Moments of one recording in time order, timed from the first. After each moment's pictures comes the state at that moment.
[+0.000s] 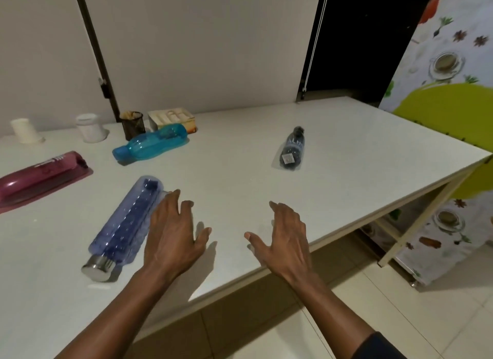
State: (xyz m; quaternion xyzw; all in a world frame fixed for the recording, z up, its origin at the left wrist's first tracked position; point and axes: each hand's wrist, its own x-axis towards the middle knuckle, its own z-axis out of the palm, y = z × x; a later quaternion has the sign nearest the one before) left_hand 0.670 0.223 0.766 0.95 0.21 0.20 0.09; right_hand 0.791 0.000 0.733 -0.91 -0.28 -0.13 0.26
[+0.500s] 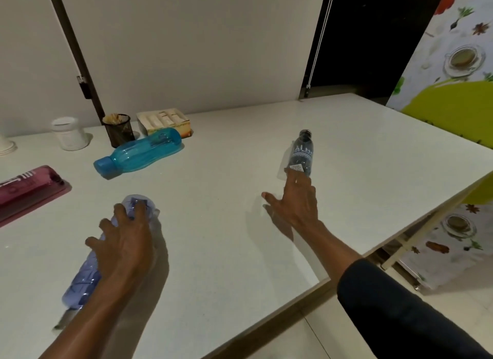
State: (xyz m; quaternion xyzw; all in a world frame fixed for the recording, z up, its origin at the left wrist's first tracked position) left_hand 0.719 0.317 0.769 0.89 0.43 0.11 0.13; right_hand 0.966 0.070 0.758 -0.94 -0.21 -0.12 0.22
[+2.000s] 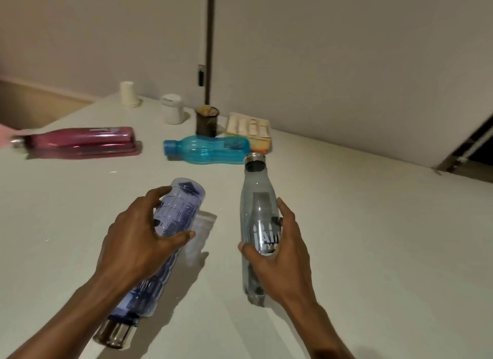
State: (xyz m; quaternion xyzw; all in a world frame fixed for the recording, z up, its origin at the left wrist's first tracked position) left_hand 0.780 0.248 0.816 0.75 0.53 0.29 0.26; right_hand 1.008 0.134 0.777 -0.76 -0.46 0.15 0.44
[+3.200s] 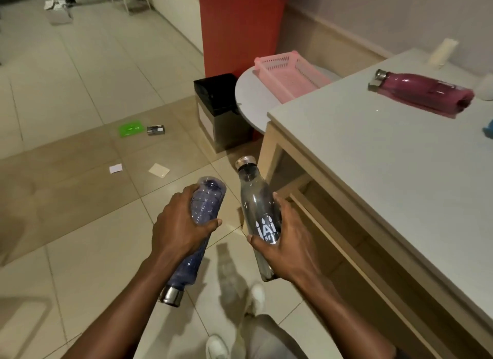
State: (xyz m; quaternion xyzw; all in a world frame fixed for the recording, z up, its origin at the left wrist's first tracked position) left_hand 0.183 0.055 0.669 0.51 0.79 0.28 0.19; right_hand 0.425 0.091 0.688 -0.55 -0.74 0.32 0.22
